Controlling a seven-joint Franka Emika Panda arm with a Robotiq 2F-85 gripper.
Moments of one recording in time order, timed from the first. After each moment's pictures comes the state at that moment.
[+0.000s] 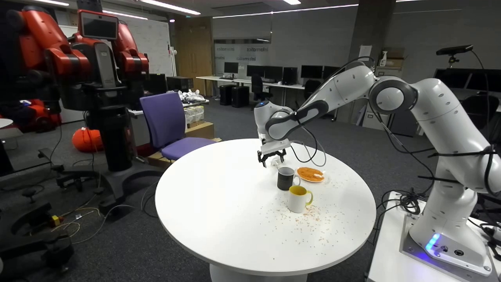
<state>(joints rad) 0.22 0.70 -0.07 -1.47 -0.23 2.03 0.97</state>
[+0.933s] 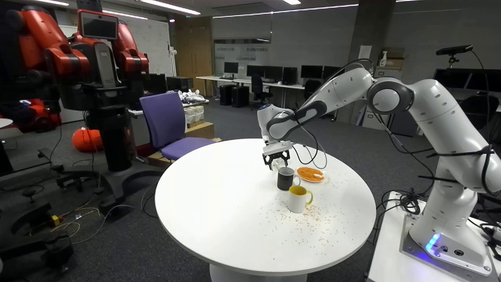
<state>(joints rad) 0.19 0.72 -0.09 -1.47 -0.16 1.99 1.02</state>
